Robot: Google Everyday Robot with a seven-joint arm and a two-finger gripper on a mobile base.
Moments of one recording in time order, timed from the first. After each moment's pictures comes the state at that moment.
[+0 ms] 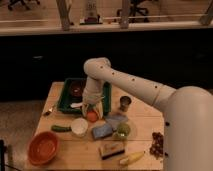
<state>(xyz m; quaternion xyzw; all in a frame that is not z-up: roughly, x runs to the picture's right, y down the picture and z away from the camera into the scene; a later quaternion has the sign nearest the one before) -0.090 0.128 0.731 -0.33 -0.40 -0.48 0.71</state>
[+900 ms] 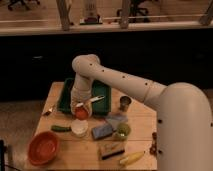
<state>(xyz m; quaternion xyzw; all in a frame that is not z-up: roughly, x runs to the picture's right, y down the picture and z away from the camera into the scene) -0.138 0.117 0.714 -0.27 -0.43 -0.54 0.66</state>
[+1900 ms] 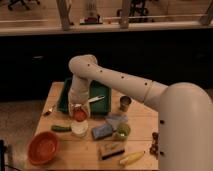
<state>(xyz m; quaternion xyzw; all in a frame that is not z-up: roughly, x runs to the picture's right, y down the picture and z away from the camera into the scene) -0.144 0.121 0.699 -0.27 -0.44 -0.57 0.64</state>
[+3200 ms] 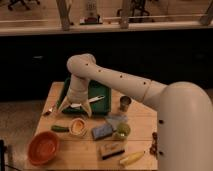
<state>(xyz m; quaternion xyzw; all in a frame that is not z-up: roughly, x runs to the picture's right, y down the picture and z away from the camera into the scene) -0.148 0.120 0.696 -0.26 -0.44 -0.58 0.63</state>
